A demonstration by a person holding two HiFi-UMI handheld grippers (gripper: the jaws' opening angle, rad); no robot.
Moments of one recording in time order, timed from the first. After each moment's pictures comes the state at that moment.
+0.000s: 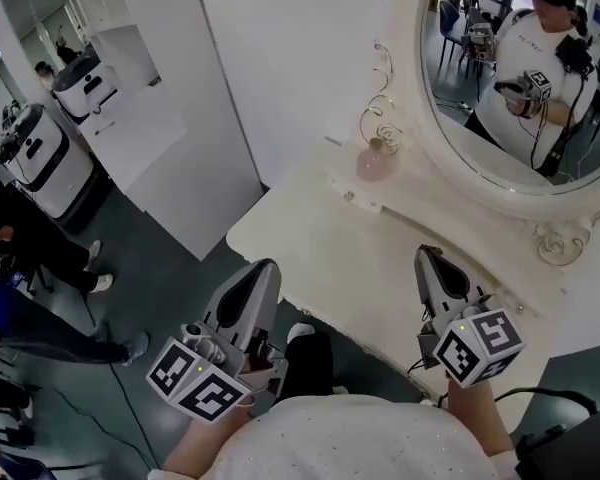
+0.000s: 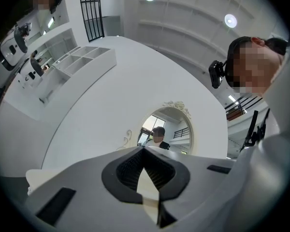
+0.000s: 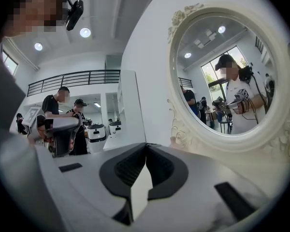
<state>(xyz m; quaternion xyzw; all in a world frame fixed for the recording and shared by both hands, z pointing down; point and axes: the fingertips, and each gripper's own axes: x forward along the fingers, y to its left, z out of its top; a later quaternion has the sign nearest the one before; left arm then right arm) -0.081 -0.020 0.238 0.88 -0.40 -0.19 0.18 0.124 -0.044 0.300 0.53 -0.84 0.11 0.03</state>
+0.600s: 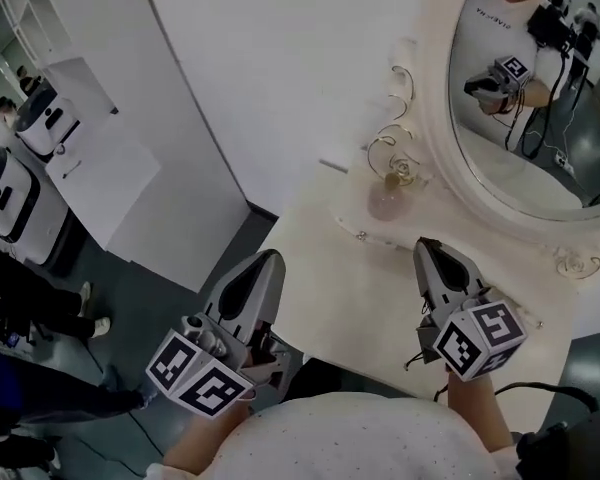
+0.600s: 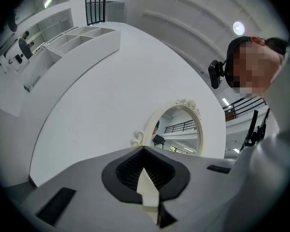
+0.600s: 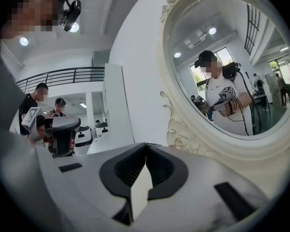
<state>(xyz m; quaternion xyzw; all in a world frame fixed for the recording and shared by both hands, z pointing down) -0.103 -0.192 0.239 0.91 -0.33 -0.17 0.20 0.096 -0.186 0.308 0.59 -0.79 0.14 0.02</state>
